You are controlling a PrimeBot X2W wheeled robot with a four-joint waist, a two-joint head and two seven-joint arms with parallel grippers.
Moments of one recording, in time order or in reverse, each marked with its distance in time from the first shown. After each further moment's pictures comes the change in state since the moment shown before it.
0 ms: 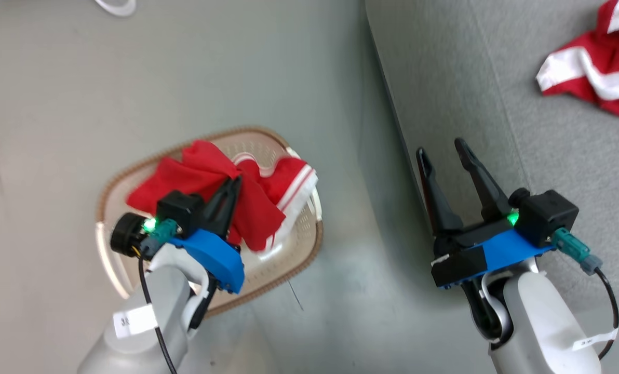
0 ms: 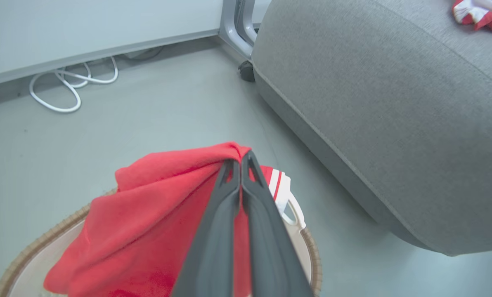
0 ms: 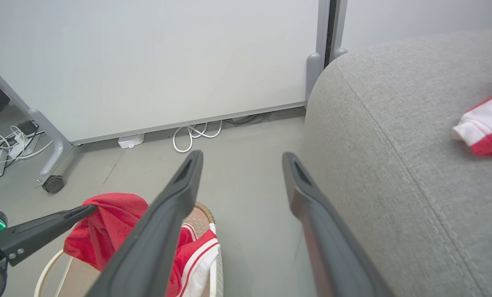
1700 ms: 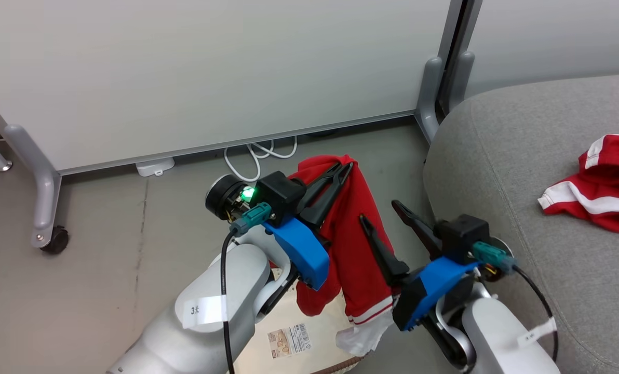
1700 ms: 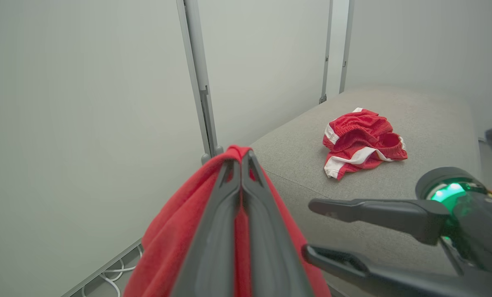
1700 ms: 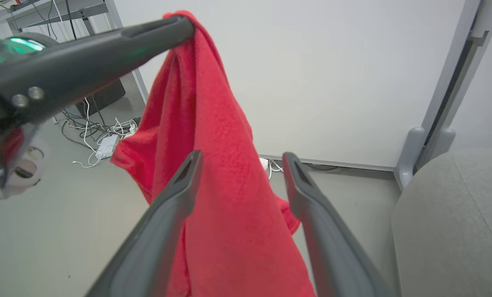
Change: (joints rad) left arm -0.127 -0.105 -0.257 -0.087 -0.084 -0.018 0.000; right arm 0.037 0.000 0.157 0.107 -0.002 0.000 0.170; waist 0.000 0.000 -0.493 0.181
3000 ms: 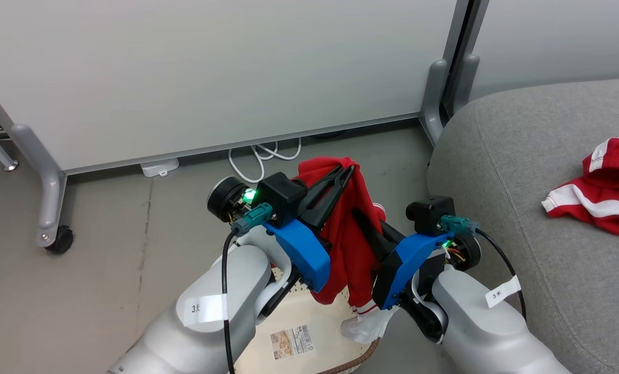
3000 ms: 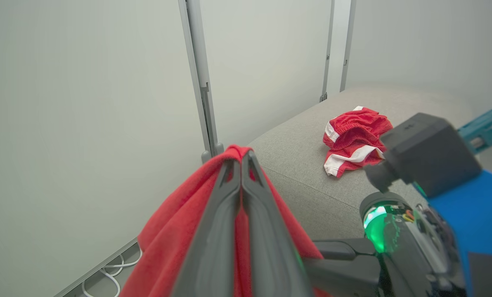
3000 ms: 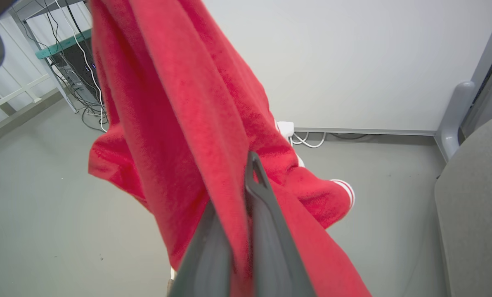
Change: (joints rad) left arm -0.011 0.000 -0.028 0.012 -0.030 0.000 0.000; right arm -0.327 0.000 0.340 0.549 0.391 0.000 -0.161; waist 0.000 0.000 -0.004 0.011
